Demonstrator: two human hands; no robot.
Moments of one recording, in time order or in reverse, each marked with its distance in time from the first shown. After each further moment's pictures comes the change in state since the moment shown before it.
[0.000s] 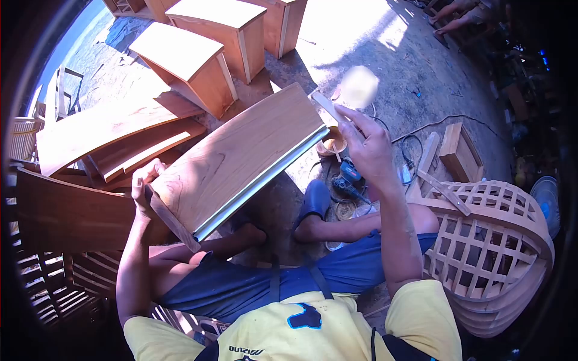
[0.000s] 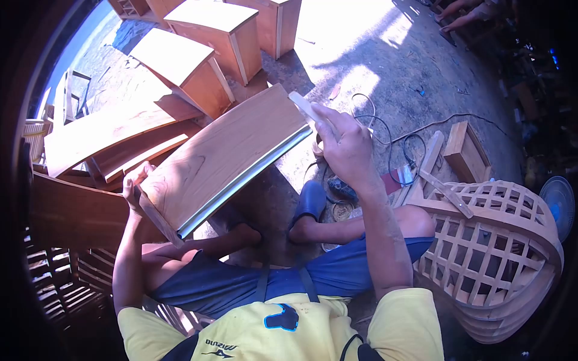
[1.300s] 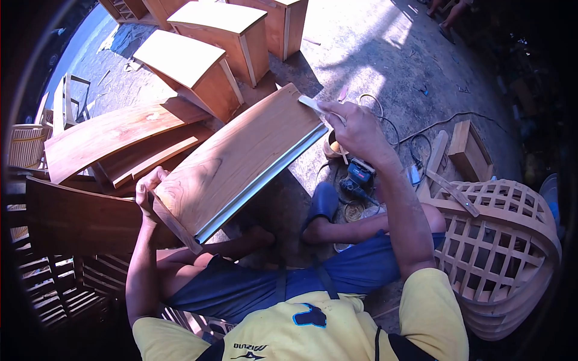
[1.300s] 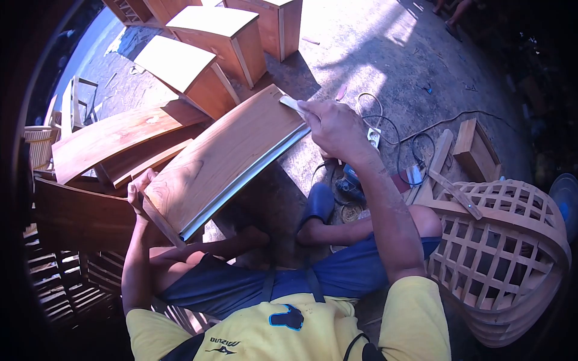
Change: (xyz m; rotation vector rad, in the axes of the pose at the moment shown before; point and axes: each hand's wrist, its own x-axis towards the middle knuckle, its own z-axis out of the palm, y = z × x) left_hand 0.002 0.000 -0.008 0.026 -0.009 0.041; right_hand 0.047 0.021 0.015 -0.190 -0.203 -0.044
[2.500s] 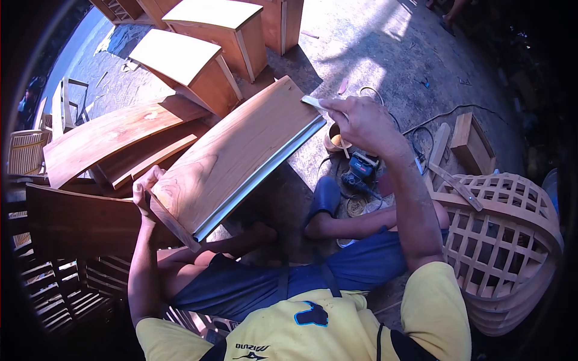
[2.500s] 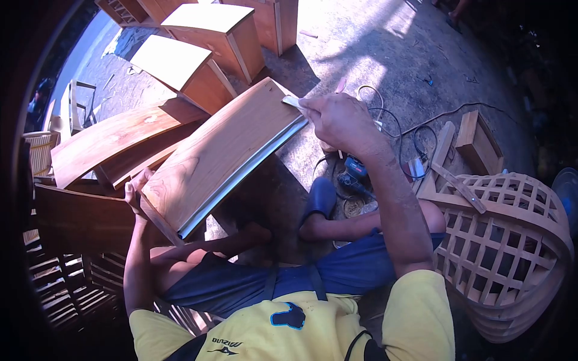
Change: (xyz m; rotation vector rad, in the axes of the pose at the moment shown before) left_hand -0.001 -0.006 -0.008 0.008 -0.004 -0.048; right_hand -0.003 -0.011 -0.026 -0.203 -0.150 0.000
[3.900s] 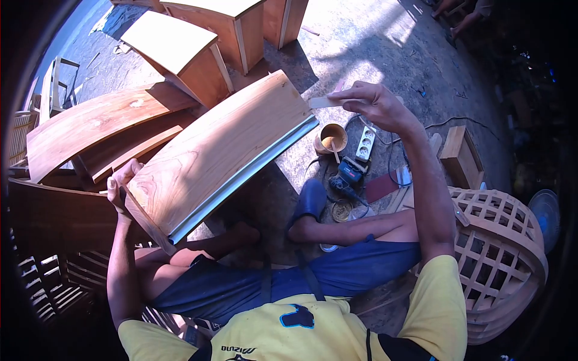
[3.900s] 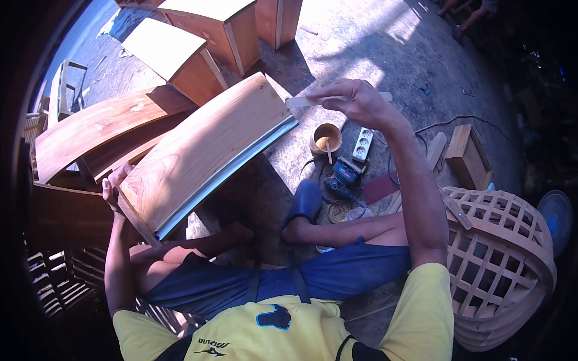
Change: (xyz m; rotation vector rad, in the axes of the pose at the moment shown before) left_hand 0.005 -0.003 -0.008 0.072 0.023 0.024; right_hand 0.047 0.090 -0.007 0.429 -0.206 -0.179
